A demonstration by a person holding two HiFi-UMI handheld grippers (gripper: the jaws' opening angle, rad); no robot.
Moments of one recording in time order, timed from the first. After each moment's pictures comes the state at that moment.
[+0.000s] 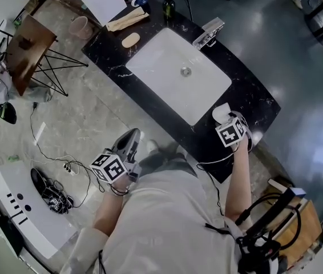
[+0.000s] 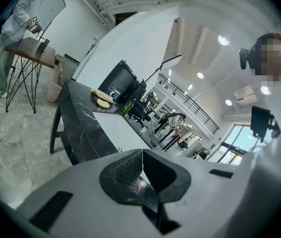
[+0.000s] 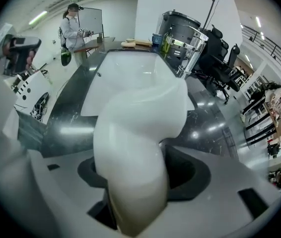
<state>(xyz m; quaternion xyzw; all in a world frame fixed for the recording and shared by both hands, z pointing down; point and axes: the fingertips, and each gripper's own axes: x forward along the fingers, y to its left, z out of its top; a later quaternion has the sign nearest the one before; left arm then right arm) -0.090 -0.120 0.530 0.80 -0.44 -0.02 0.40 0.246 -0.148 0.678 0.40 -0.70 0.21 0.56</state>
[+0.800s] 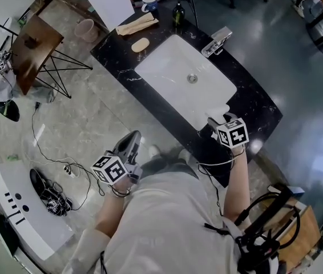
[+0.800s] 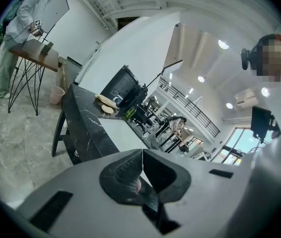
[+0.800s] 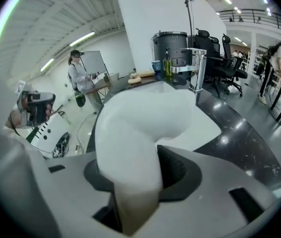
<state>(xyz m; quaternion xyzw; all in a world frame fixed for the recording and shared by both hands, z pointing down) -0.121 -0.123 0.522 0.80 -0.45 -0.03 0.39 0.165 -0.179 0.634 0.39 -0.80 0.28 0.37</state>
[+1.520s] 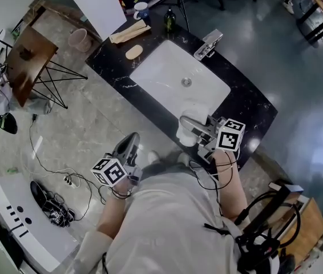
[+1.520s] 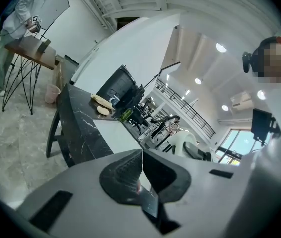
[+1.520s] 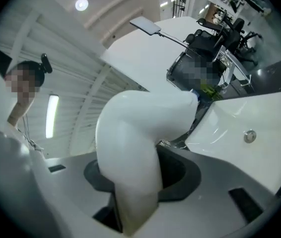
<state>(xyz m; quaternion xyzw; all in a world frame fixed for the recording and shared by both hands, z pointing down) -0.121 -0.134 0.513 0.81 -0.43 -0.05 0.39 0.040 -0.178 0.470 0.22 -0.88 0.40 -0.09</state>
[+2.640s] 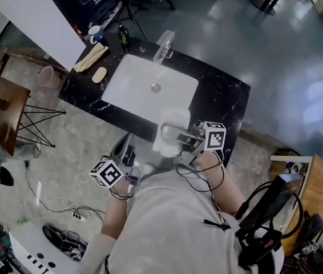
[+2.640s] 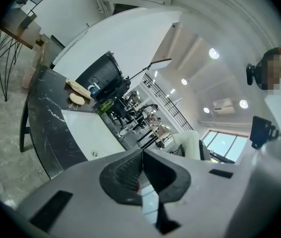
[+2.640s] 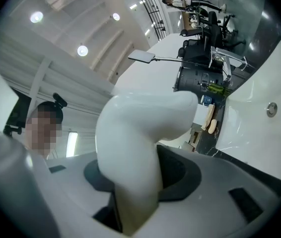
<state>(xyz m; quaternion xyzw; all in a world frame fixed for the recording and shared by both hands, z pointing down) -0.059 -0.164 0.489 0.85 -0.32 -0.07 0.41 0.050 -0.145 0.408 0.17 -0.83 0.44 -0.31</state>
